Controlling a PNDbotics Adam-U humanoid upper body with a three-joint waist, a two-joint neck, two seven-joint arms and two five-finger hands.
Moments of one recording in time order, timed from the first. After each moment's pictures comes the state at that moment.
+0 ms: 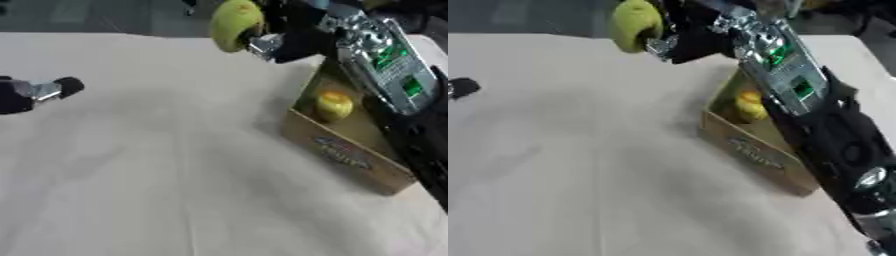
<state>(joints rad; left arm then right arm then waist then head) -0.61 0.73 -0.24 -1.88 -0.54 0.42 0.08 -0.77 -0.62 0.19 -1.67 -0.13 0.29 0.31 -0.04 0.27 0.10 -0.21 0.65</state>
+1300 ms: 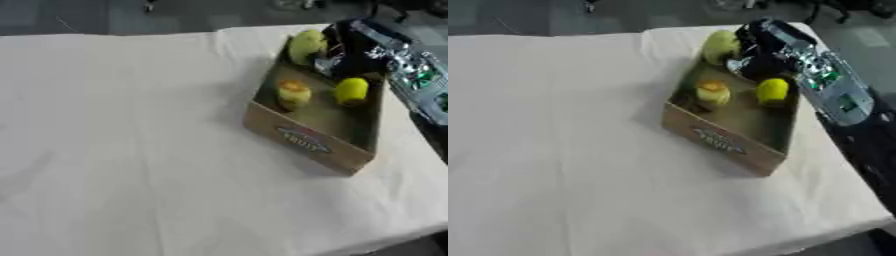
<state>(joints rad) -0.52 0.76 -0.19 -1.89 -0.33 0.36 0.29 -0.48 -0.82 0.03 -1.56 -0.04 0.20 0.18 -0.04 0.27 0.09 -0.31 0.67</state>
